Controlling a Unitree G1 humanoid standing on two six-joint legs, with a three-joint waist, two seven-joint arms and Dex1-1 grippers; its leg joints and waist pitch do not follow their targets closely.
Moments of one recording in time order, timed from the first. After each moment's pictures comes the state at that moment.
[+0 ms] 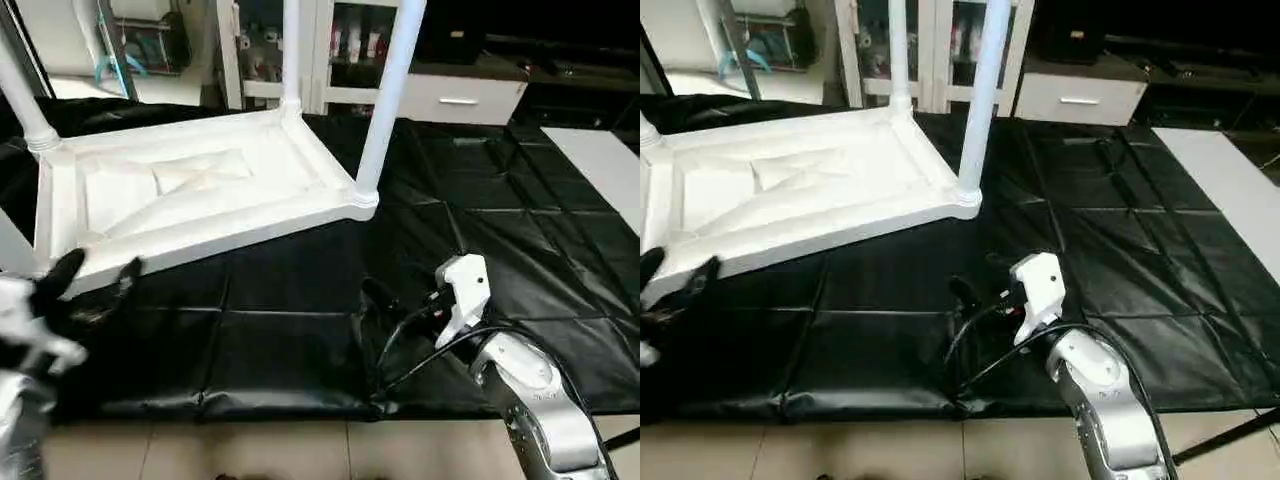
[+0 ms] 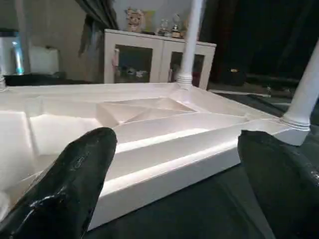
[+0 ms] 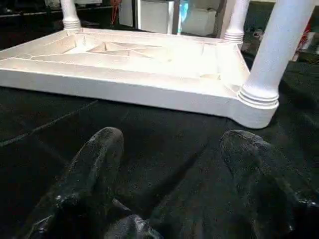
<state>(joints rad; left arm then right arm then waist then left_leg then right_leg) 0.12 0.35 0.51 -0.02 -0.44 0.01 -0.65 -0.04 -0.23 0.09 -0.12 0.23 0.20 0.54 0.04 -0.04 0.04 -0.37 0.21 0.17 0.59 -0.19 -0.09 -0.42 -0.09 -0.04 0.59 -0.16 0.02</state>
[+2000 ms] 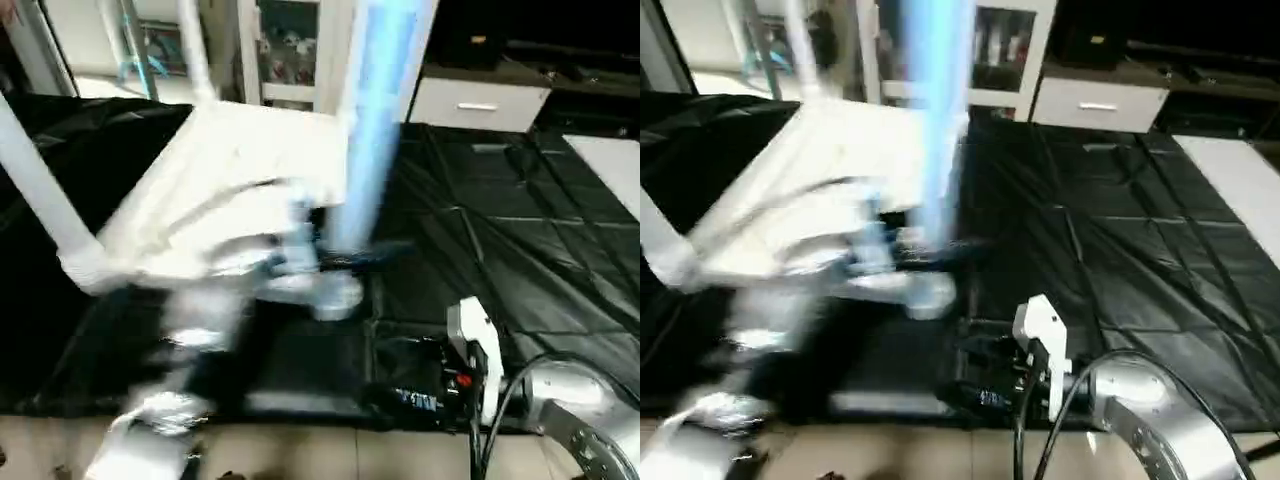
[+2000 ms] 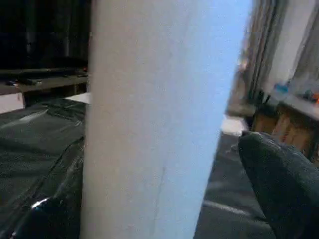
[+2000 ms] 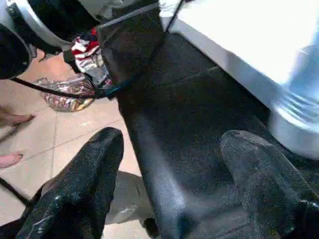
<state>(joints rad) -0.63 0.04 -0.22 0.39 -0.31 0.13 -0.89 0.05 -0.57 0.16 -0.34 0.53 0.50 0.96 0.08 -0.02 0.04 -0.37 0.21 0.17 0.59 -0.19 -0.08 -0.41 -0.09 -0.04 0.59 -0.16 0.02</state>
